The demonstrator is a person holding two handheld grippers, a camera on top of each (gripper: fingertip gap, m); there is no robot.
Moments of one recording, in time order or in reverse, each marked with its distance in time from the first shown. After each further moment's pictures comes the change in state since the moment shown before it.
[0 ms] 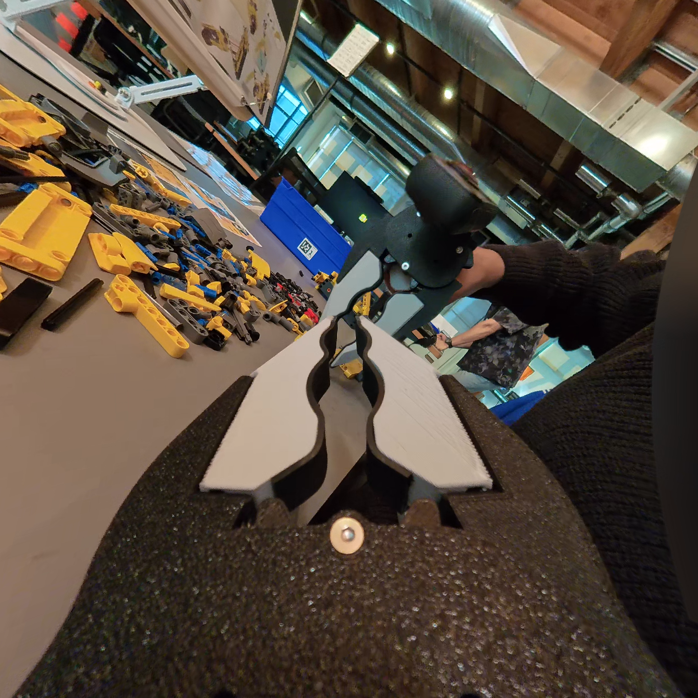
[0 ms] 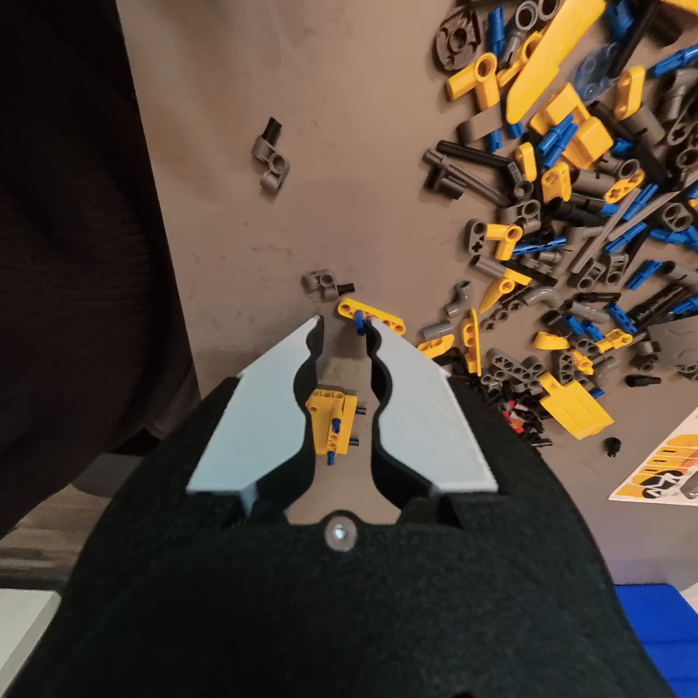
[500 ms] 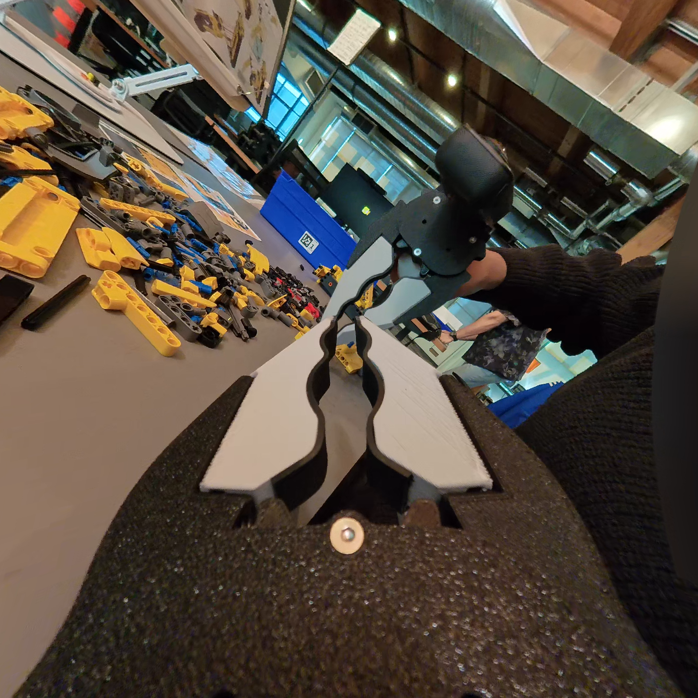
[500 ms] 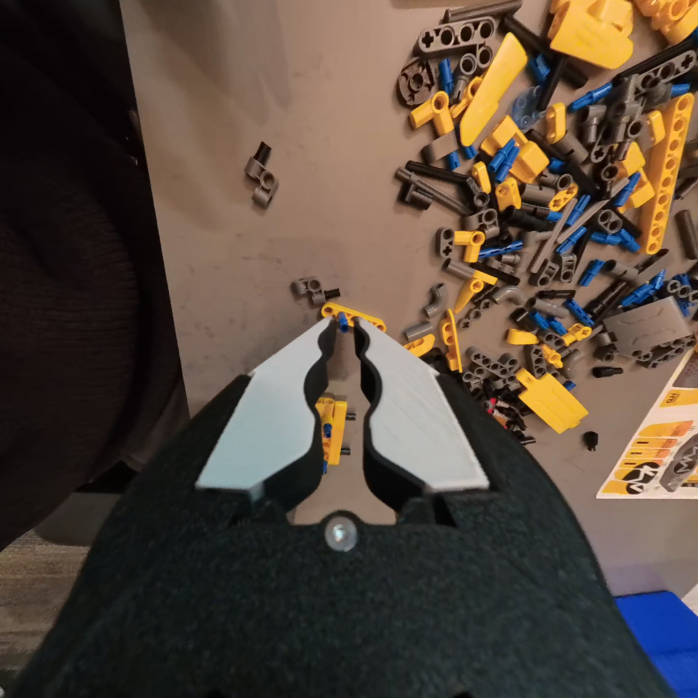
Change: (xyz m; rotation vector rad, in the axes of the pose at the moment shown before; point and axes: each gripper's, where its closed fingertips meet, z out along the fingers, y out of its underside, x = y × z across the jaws) left arm 0.001 0.006 0.005 -0.020 -0.007 0.018; right arm 0.007 -0.005 -0.010 0.117 0.076 0.007
